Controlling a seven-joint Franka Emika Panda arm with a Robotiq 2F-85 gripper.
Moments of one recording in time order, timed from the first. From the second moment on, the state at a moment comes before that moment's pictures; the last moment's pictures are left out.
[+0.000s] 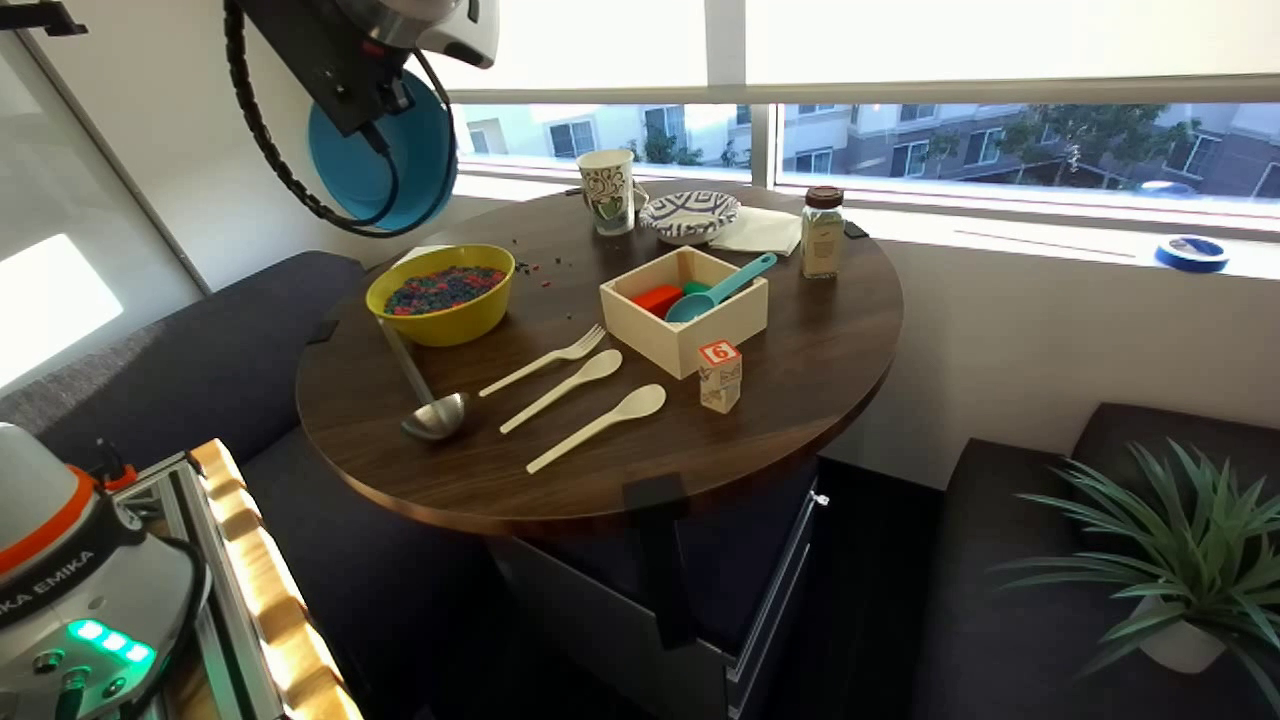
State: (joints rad) arm -0.15 -0.24 -0.22 -2.26 0.93 1.43 -0.76
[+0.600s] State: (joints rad) arm -0.09 -0.30 -0.01 -2.30 0.79 2.05 -0.55
